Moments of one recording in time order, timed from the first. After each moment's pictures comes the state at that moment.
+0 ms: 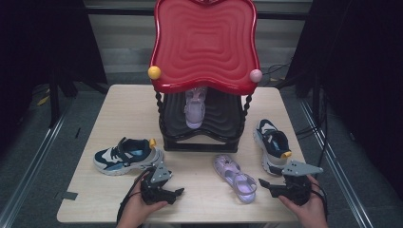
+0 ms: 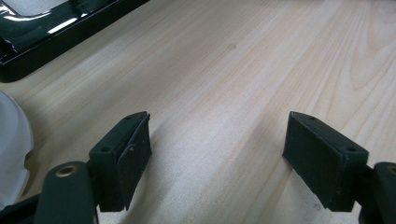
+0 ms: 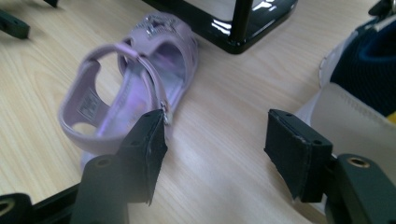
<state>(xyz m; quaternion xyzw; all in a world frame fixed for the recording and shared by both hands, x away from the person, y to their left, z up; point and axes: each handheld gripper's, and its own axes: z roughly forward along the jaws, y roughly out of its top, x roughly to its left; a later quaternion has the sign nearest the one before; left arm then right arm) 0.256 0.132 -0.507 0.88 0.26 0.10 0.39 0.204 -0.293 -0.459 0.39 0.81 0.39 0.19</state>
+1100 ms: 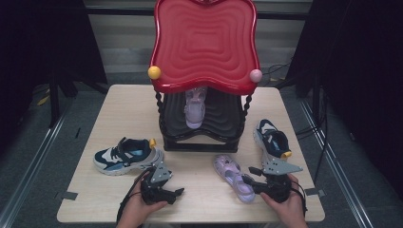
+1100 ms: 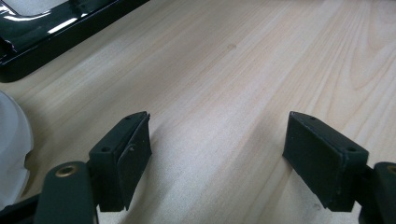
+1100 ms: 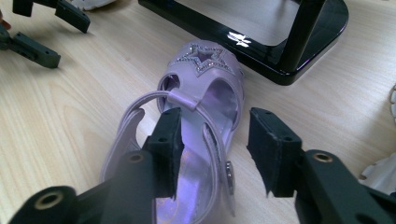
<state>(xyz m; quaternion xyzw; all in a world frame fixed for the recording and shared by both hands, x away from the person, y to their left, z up) 0.256 0.133 -0.507 0.88 0.26 0.10 0.39 0.216 -0.248 -0.473 0.38 0.80 0.43 0.18</state>
